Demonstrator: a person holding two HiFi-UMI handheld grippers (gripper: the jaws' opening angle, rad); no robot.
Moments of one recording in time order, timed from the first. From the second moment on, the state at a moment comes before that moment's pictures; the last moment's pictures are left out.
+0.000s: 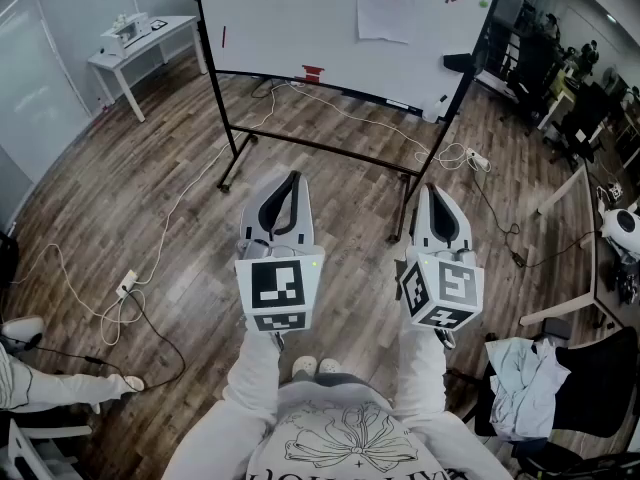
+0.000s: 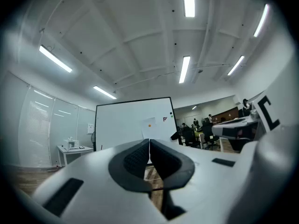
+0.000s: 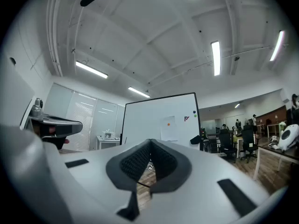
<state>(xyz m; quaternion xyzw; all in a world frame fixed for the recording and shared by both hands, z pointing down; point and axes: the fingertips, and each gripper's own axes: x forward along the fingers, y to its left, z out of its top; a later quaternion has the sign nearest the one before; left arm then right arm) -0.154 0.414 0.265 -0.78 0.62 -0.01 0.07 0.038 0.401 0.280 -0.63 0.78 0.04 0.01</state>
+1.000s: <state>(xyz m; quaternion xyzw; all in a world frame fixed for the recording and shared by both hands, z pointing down) -0.128 0.377 0.277 -0.77 0.63 -0.01 0.07 0.058 0.361 0.294 -0.61 0.79 0.04 0.01</state>
